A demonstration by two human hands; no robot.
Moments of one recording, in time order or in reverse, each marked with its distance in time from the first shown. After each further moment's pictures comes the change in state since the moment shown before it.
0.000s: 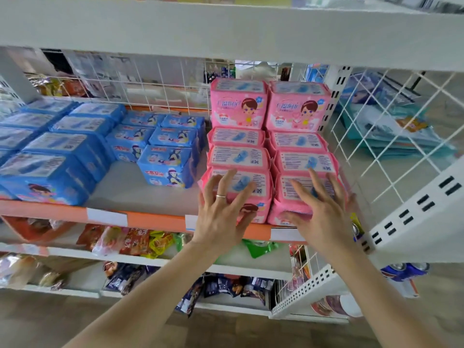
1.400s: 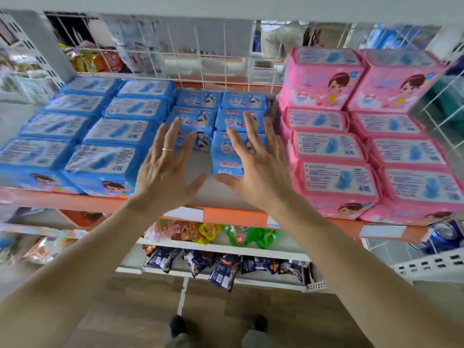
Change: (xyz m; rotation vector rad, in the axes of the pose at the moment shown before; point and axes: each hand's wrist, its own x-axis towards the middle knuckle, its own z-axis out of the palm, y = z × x) left_hand 0.000 -0.246 -0.126 0.278 -0.231 -0.174; right_hand 0.097 -0.265 0.078 0.017 -0.074 -0.236
